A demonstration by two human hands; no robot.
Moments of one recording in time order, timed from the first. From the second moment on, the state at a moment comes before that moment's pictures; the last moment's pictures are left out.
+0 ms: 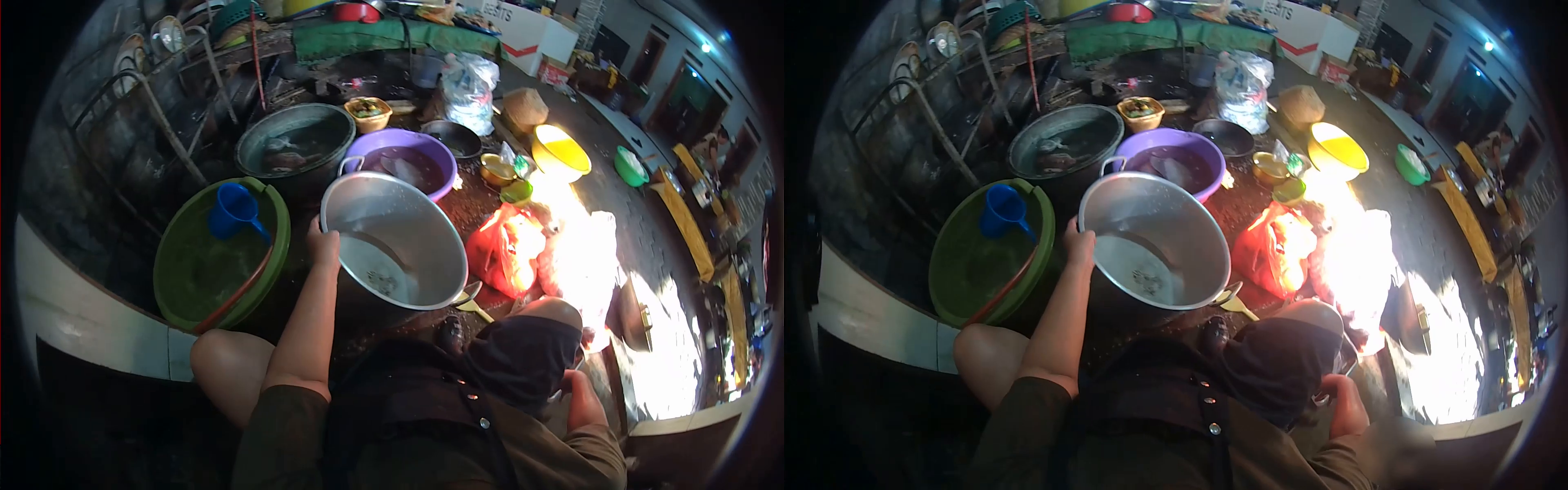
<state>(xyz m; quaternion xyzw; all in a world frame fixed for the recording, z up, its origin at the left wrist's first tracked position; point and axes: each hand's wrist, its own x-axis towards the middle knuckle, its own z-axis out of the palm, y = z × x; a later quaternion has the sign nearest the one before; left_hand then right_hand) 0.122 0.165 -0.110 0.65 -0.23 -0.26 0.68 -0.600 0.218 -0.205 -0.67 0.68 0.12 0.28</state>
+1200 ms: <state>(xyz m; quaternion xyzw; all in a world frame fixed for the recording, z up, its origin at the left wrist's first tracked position) 0.443 0.107 -0.217 0.48 0.05 -0.33 0.81 0.045 0.221 -0.211 -0.87 0.32 0.11 0.34</state>
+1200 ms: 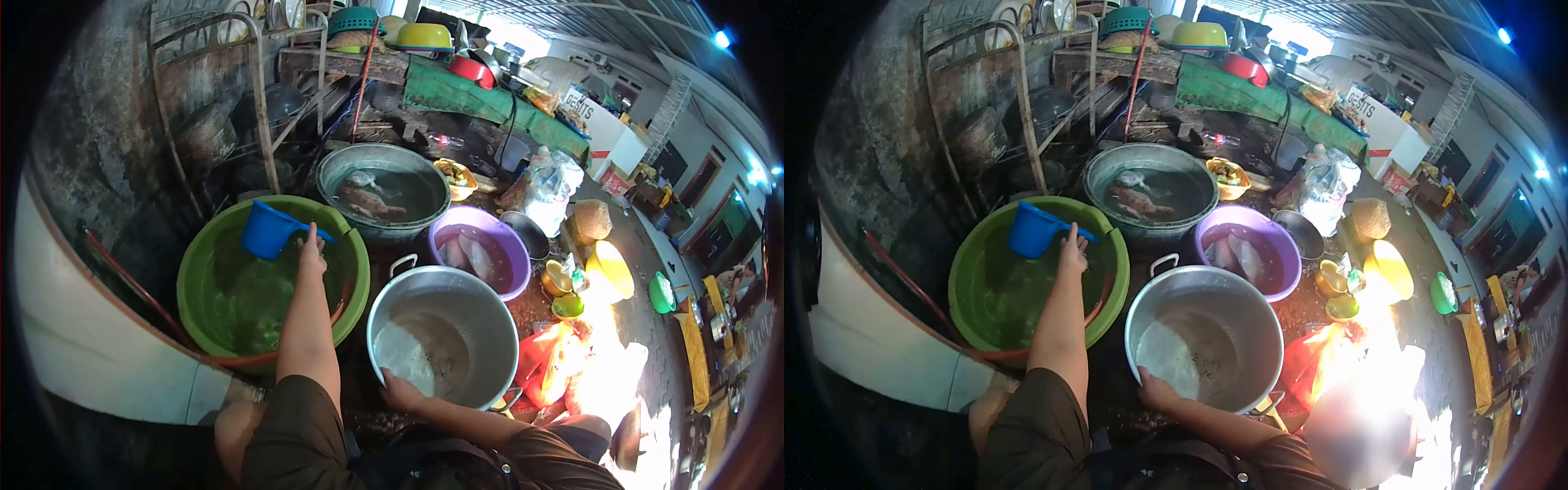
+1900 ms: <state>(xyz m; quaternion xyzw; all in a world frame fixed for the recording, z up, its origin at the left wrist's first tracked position) 0.462 0.142 -0.163 0.32 0.08 -0.37 0.87 0.070 0.219 -0.215 -0.88 0.29 0.06 0.36</state>
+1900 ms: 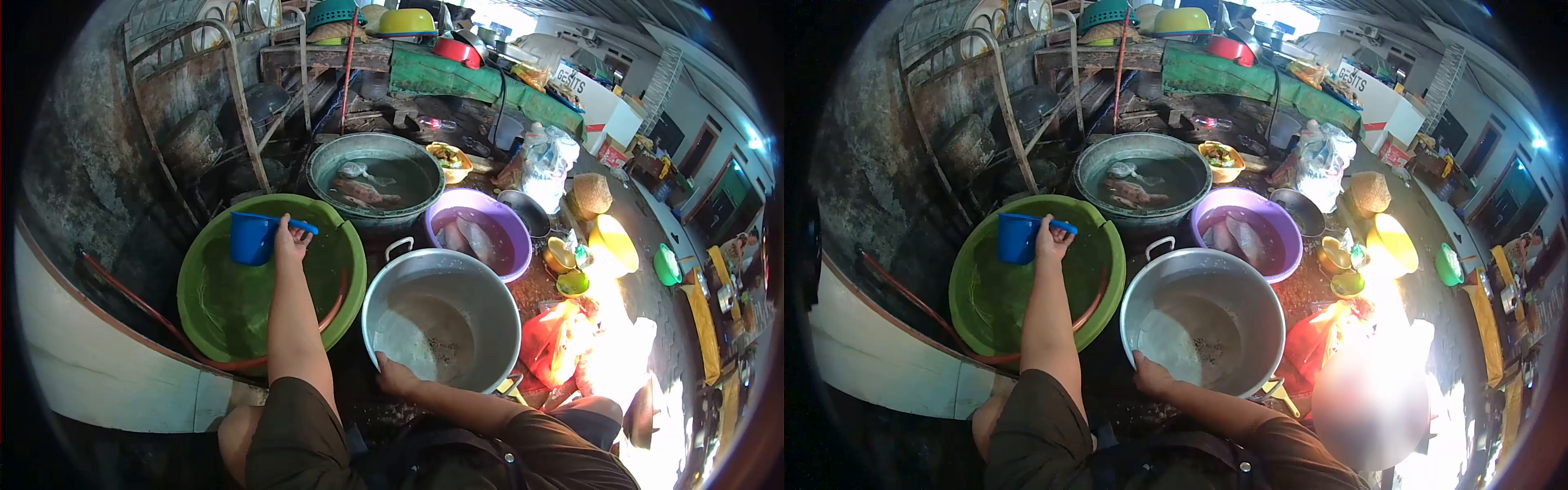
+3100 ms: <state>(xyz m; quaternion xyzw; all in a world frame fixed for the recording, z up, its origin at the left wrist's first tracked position) 0.268 0.308 -0.032 0.68 -0.15 -0.55 0.46 0.211 0.096 -0.247 -0.31 0.32 -0.24 0.86</state>
